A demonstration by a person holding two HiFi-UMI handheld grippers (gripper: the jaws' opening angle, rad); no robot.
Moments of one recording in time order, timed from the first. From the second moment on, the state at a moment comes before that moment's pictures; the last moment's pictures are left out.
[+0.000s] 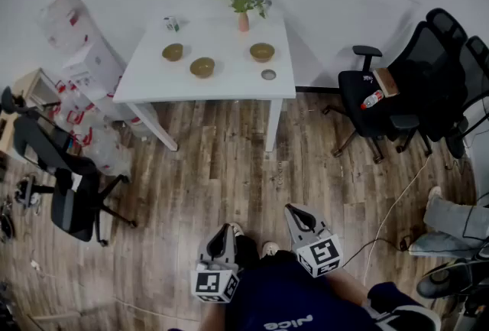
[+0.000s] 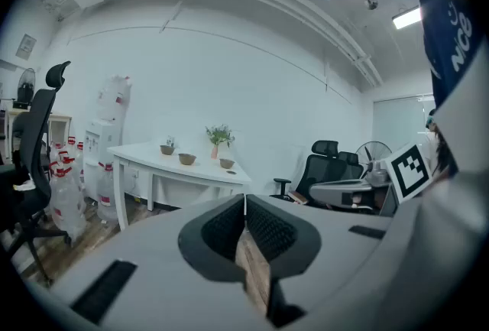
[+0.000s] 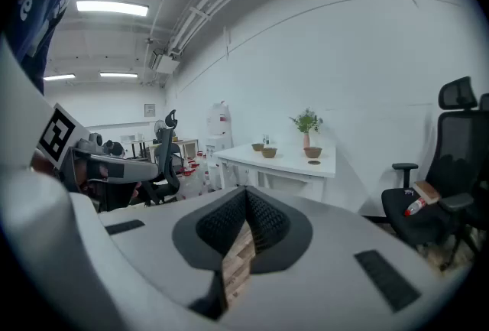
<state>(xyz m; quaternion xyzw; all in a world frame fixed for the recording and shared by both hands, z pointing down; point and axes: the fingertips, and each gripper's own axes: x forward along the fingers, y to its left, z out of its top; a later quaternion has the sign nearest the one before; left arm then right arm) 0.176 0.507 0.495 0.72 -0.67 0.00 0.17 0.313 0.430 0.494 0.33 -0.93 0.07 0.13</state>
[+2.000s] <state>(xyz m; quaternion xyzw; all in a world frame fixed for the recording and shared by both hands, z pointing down) 0.047 0.185 0.480 0.74 -0.66 0.00 0.16 0.183 0.104 0.491 0.38 -0.91 0.11 0.10</state>
